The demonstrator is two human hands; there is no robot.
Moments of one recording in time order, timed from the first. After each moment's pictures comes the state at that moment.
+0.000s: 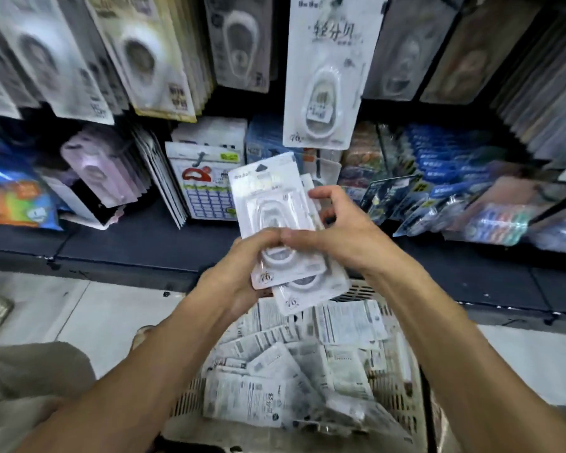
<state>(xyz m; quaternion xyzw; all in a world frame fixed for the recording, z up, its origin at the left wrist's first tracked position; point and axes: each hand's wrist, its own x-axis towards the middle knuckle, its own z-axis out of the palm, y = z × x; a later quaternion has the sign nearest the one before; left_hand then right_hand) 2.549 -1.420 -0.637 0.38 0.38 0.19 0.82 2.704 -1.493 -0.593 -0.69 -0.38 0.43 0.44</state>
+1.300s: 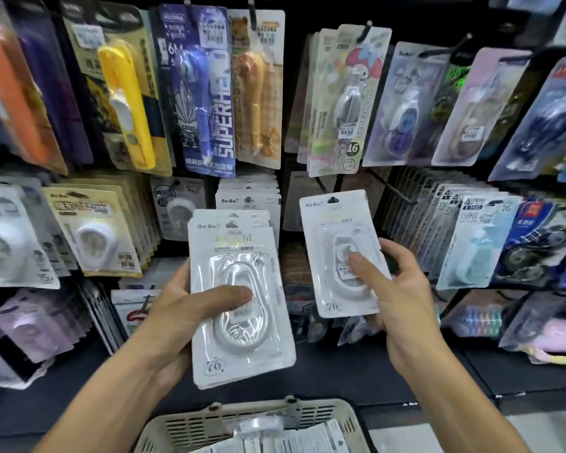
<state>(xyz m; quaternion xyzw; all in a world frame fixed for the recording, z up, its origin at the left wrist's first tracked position) 2.576 -1.395 -0.487 0.52 0.25 0.29 0.76 2.778 -1.550 -0.487 -0.61 -0.19 0.20 0.74</state>
